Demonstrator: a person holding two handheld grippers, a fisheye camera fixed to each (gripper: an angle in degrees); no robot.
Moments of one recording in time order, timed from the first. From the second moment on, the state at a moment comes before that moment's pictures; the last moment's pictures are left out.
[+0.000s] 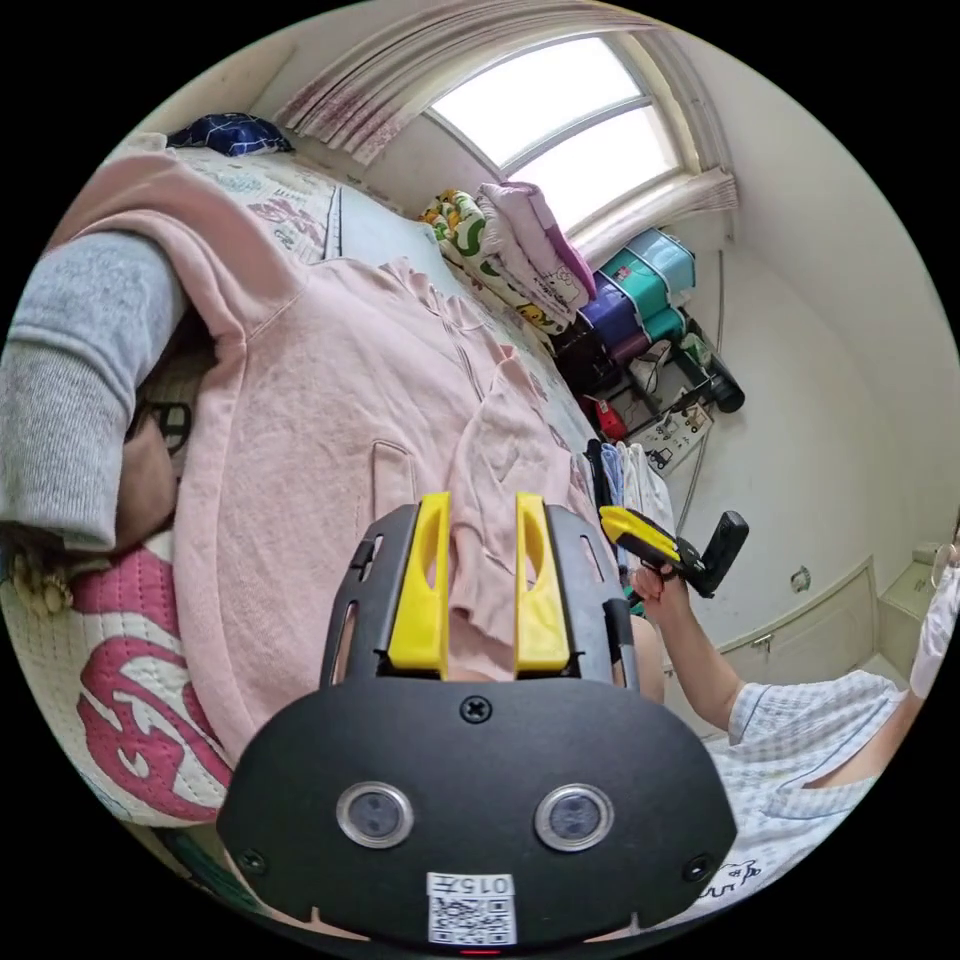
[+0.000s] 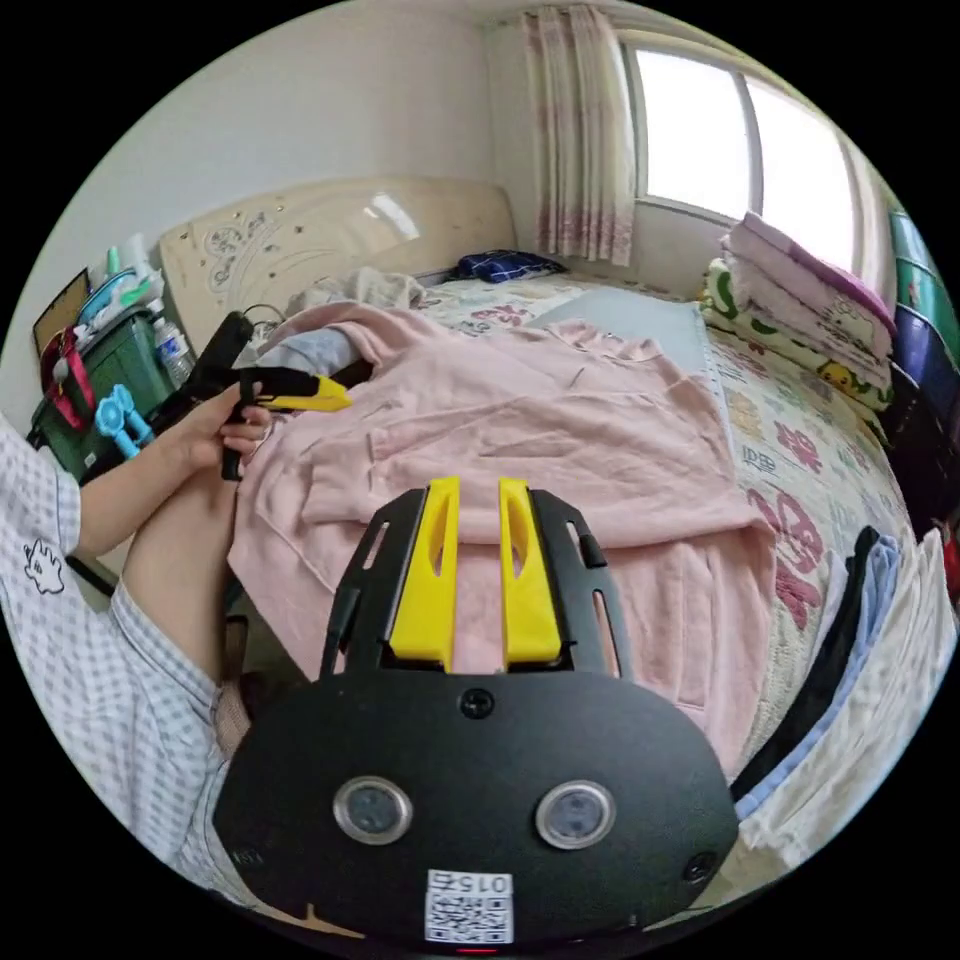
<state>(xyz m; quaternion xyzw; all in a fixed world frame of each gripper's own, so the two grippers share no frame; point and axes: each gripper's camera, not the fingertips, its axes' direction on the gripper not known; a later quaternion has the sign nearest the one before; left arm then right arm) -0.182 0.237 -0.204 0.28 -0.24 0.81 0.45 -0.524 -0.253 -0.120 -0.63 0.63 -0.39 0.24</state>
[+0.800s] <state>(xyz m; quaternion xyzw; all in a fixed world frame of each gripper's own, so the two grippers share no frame) -0.216 0.217 -0.205 0.29 -0.34 0.80 0.41 -0.406 -0.065 -0.298 -0.70 0.64 -0.30 0.02</state>
